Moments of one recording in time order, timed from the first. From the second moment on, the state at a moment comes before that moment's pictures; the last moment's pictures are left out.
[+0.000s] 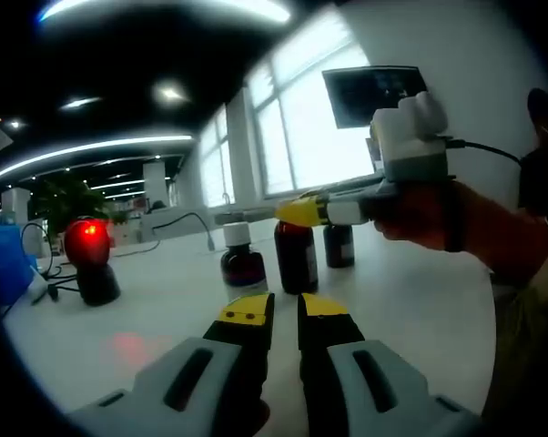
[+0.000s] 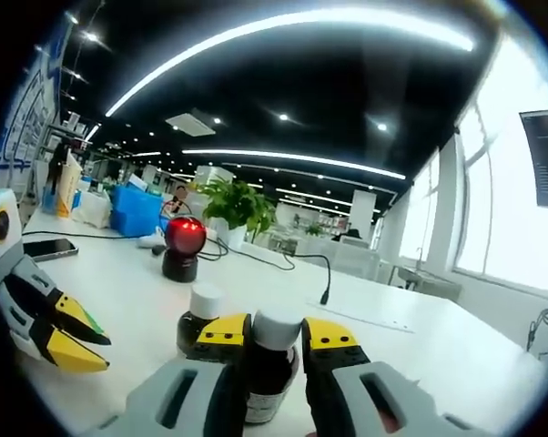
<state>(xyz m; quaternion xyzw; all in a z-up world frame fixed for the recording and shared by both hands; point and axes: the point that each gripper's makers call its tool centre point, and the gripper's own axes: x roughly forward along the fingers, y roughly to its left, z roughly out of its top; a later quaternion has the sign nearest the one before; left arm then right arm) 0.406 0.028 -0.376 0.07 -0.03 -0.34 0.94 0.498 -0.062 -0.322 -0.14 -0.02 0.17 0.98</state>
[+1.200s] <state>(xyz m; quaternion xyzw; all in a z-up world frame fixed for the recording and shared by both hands) 0.407 0.029 -0.377 0.08 -0.03 -0.34 0.94 0.498 -0.060 -0.317 0.02 -0.01 0.32 0.95</state>
